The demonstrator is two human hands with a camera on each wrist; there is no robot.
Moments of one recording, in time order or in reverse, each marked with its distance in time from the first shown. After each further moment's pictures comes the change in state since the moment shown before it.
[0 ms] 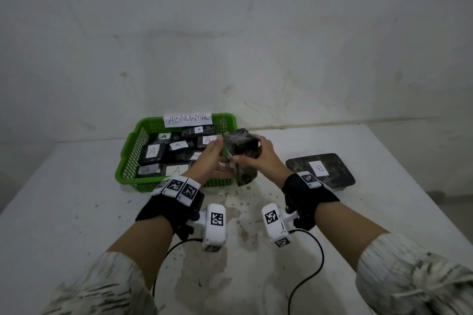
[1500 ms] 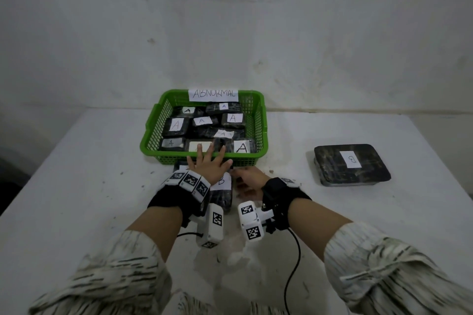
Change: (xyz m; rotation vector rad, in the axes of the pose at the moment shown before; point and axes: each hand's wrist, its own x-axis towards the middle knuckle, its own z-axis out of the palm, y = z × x) left_hand 0.004 -0.076 -0.053 1.123 0.040 -0.261; right_hand -0.005 0.038 0.102 0.101 -0.293 0.659
